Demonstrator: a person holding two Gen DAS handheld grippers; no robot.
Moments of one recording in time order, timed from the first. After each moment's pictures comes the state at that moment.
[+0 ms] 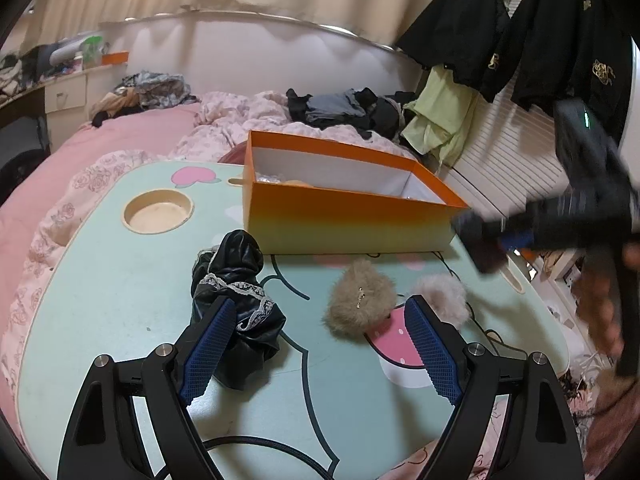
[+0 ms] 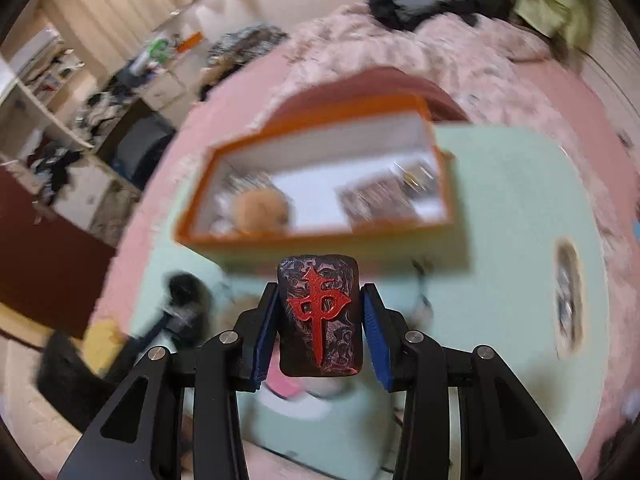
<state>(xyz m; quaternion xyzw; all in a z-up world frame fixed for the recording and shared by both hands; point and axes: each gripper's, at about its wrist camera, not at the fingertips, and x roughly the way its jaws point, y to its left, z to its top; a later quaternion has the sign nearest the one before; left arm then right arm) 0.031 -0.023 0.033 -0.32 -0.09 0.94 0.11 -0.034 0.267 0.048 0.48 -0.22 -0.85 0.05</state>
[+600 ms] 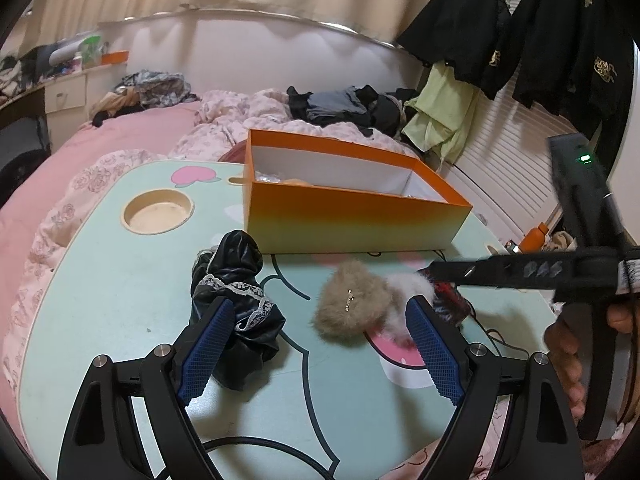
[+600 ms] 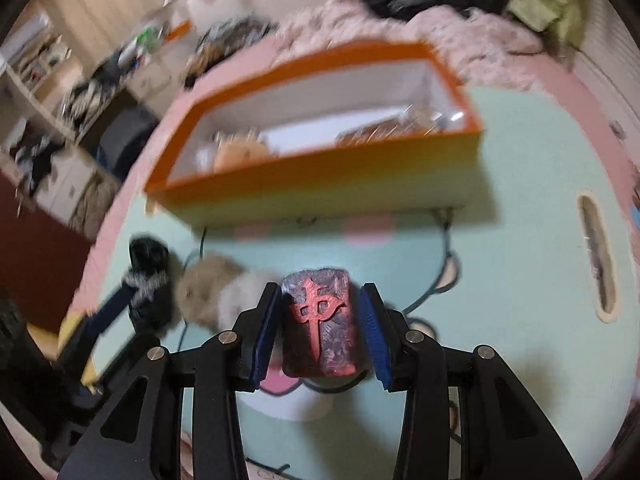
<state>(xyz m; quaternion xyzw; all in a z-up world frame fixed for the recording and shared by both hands) 0.033 -0.023 0.034 -0.33 -0.09 0.93 0.11 -0.026 0.245 0.024 0.45 -0.23 -0.86 0.04</state>
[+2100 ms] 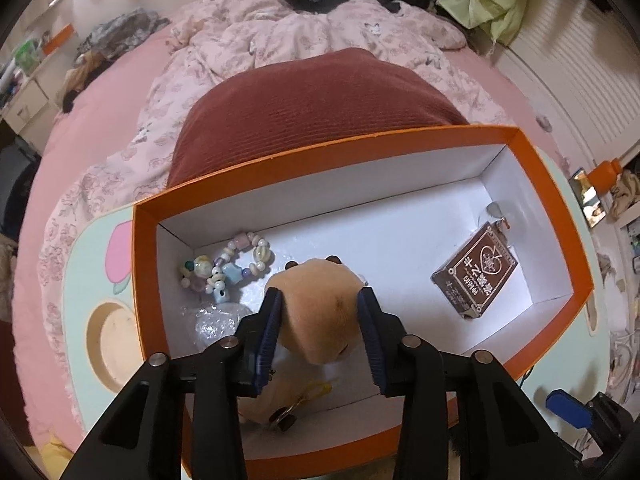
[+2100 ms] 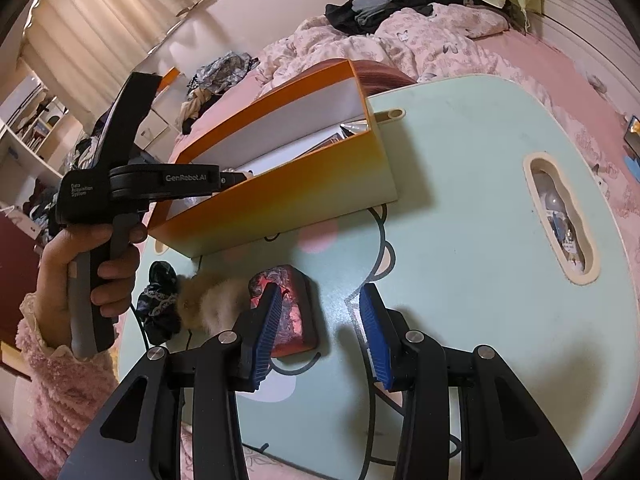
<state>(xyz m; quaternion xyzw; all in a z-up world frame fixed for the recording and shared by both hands) -0.178 0.032 0.045 -0.56 0.02 0.83 0.08 0.005 0.286 0.013 0.42 -0.31 -0.85 0.03</state>
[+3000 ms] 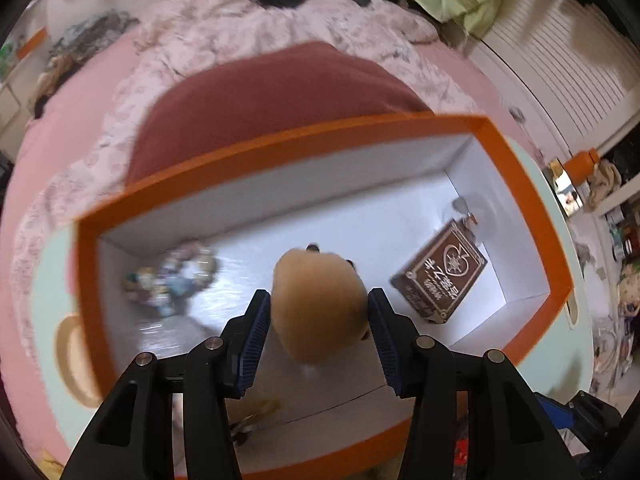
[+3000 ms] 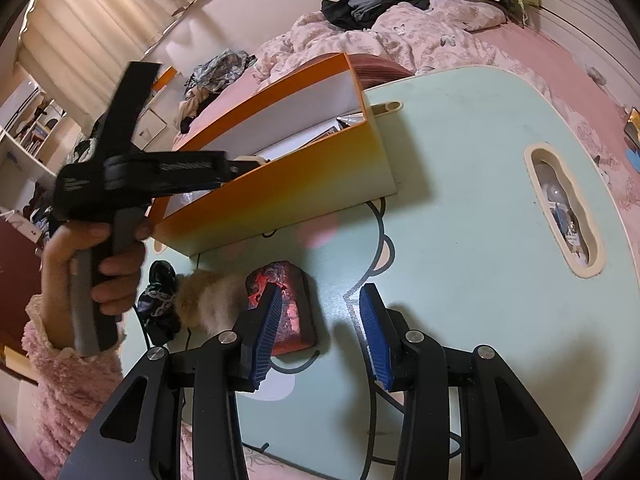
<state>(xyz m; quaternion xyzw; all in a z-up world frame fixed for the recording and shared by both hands) -0.186 0.056 0.029 -0.57 0.02 0.81 0.13 0.006 0.285 0.010 0.42 -0.32 -0.85 0.03</state>
